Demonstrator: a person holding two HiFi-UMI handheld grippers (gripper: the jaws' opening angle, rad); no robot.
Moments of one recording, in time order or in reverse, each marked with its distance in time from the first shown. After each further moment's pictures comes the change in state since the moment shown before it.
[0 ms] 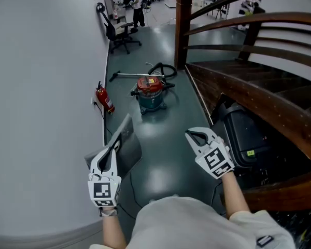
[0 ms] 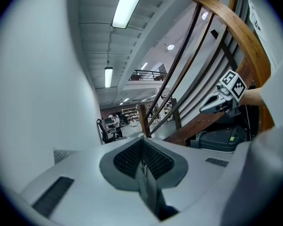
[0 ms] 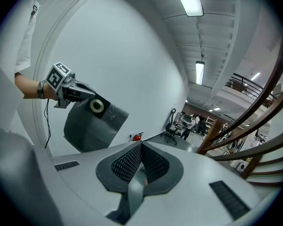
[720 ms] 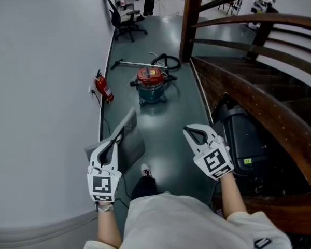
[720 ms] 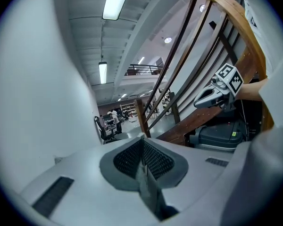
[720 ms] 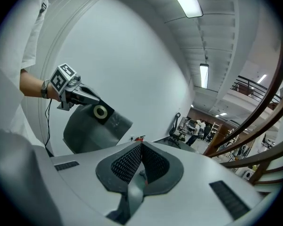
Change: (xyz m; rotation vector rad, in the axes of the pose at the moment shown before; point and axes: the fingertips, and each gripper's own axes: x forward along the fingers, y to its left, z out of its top) left arm 0.057 -0.046 -0.003 0.045 0.065 -0.011; right arm 0.016 -0.043 -0.018 -0.051 -0.068 0.064
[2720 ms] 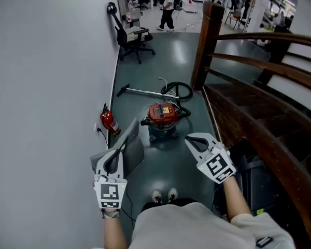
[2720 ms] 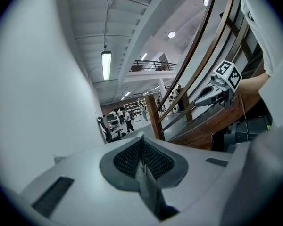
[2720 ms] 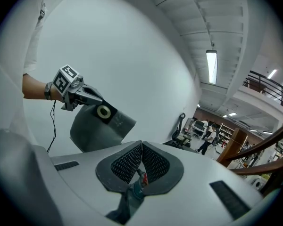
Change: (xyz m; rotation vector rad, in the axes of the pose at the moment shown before) left arm 0.275 0.210 0.024 0.021 0.014 0.036; right arm 0.295 -0.189 0.044 -0.011 -0.005 0.075
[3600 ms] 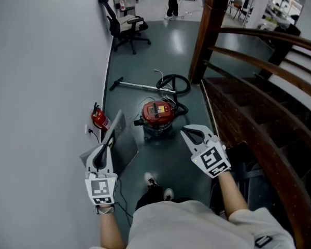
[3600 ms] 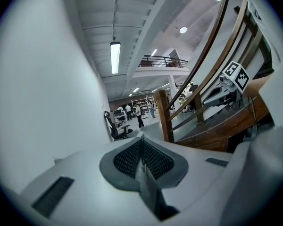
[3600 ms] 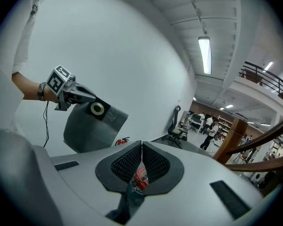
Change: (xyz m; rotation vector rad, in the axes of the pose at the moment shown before) left arm 0.121 0.044 -0.018 -0.068 0.037 0.098; right arm 0.085 -0.103 -0.048 0.060 0.050 -0.029
